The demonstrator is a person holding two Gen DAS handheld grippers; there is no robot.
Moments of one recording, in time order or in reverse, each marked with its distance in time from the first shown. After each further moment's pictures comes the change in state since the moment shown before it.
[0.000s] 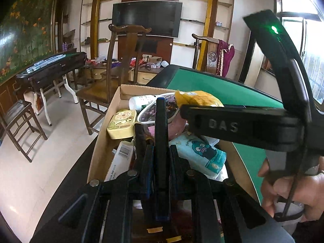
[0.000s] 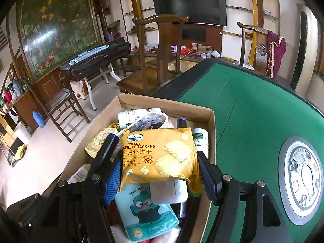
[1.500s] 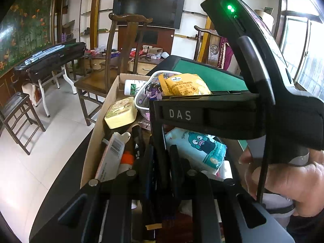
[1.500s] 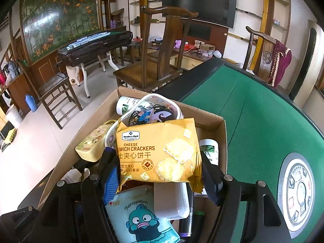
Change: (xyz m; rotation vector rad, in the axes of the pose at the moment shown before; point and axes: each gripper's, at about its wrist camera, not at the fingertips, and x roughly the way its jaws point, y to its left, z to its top) left arm 0.012 0.007 -0.002 -0.026 0.064 -0.013; right arm 0.029 0.021 0.014 -0.100 0.057 -0.062
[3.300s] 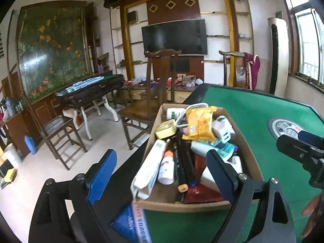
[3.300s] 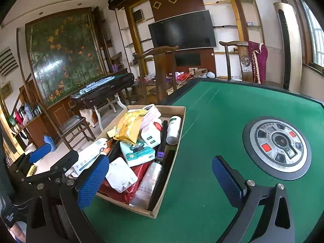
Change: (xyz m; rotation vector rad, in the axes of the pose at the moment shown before) left arm -0.105 -0.015 -0.028 0.047 -0.215 0.318; right arm -0.149 -0.055 -0.127 0.186 -0.290 0.117
